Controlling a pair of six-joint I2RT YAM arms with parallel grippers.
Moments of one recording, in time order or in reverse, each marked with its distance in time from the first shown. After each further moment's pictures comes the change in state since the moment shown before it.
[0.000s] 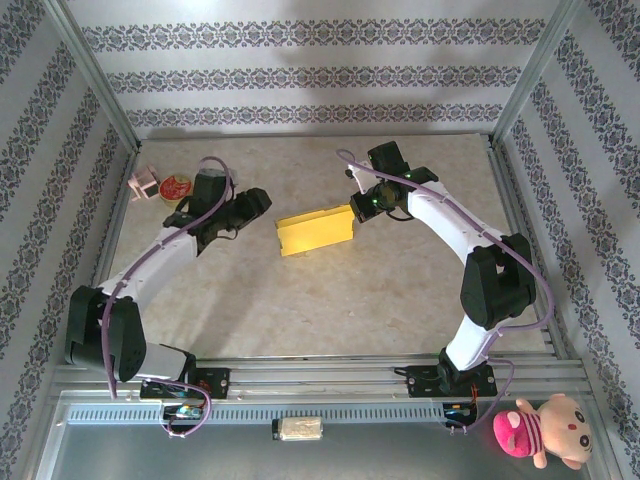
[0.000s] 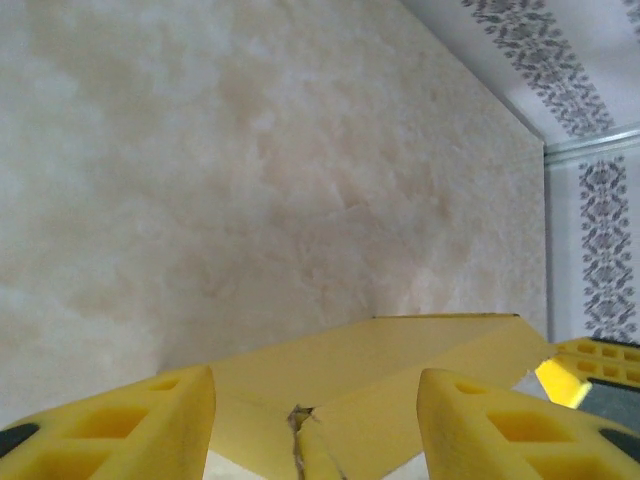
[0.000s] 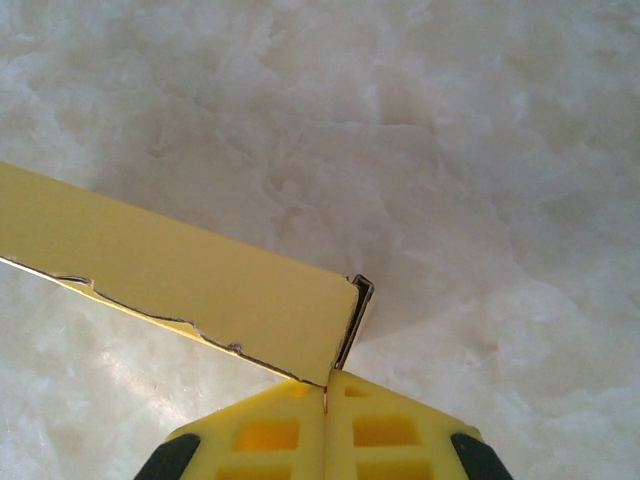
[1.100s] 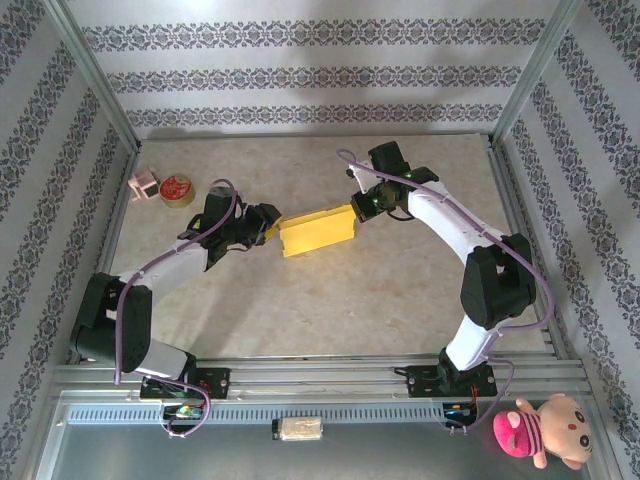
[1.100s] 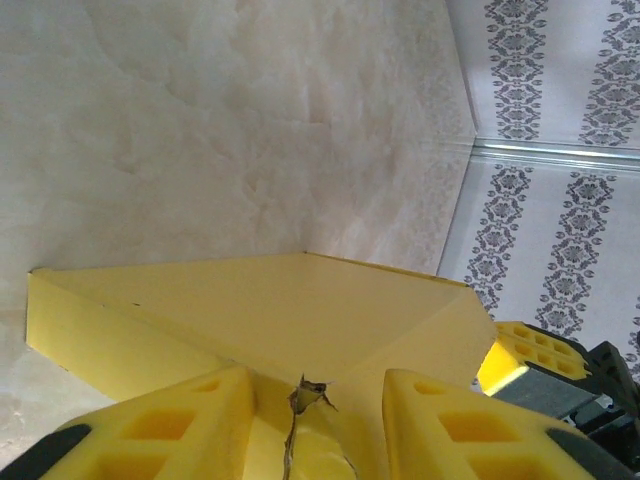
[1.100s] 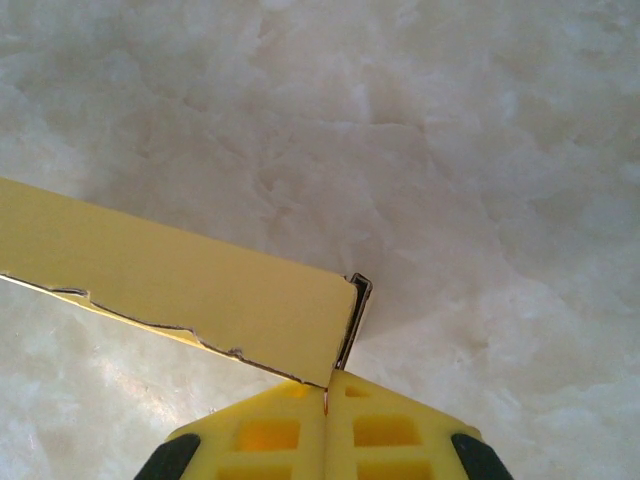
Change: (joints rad) left arm -0.045 0.055 -0.167 0.278 0.158 -0.368; right arm 0.000 0.000 0.000 0.000 0.013 0.000
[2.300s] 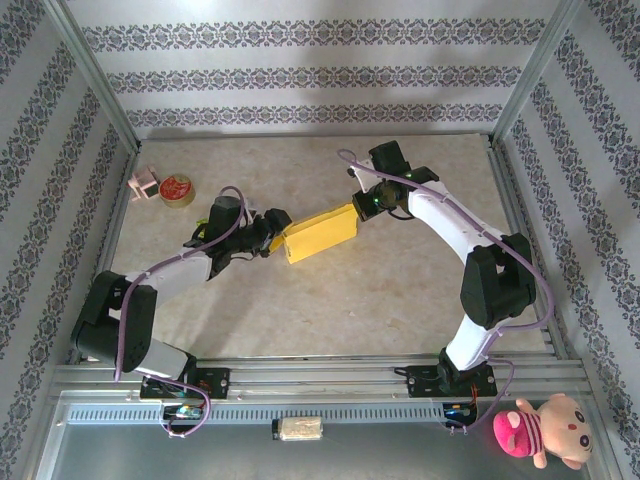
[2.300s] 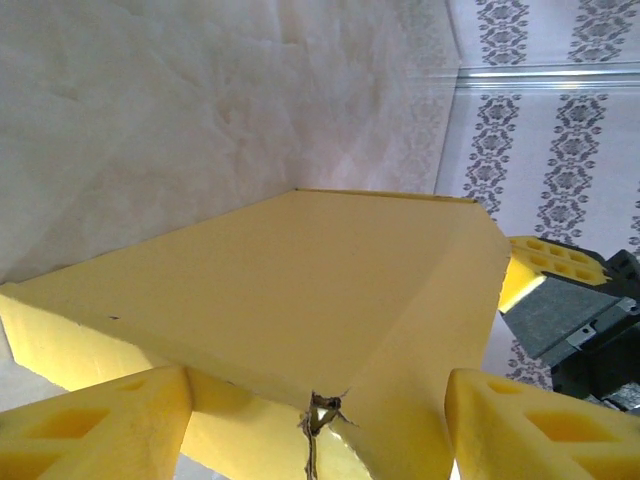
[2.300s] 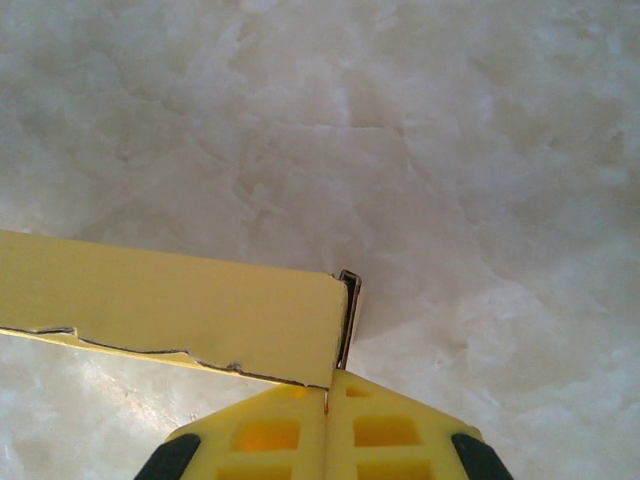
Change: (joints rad) left arm -0.039 0.007 -0.093 0.164 0.084 0.026; right arm -0.002 0.002 0.000 0.010 0.028 -0.008
